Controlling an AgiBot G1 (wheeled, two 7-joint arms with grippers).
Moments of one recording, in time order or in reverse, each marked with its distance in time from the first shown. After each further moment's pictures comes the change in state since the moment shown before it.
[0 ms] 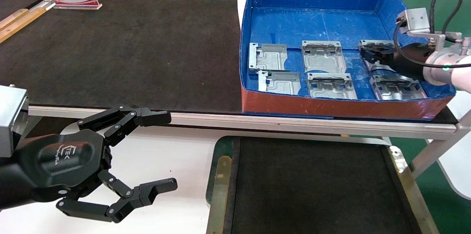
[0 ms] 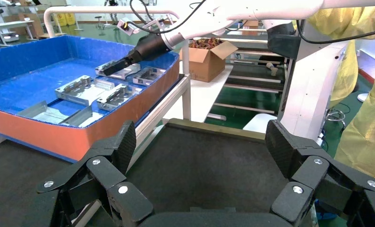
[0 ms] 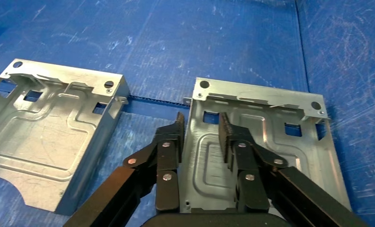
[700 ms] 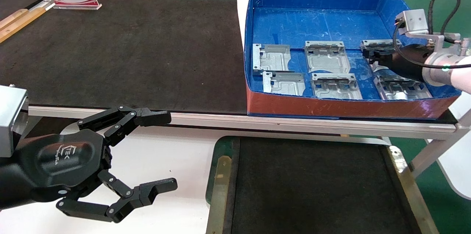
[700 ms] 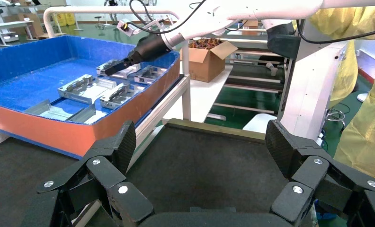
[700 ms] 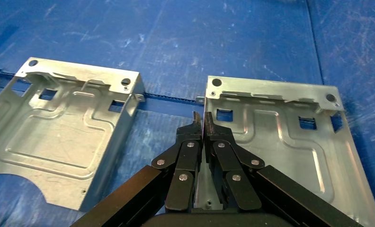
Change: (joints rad) left arm 0.000 0.000 0.000 0.000 0.000 0.000 0.000; right arm 0.012 0.002 0.003 0.004 0.004 -0.034 -0.001
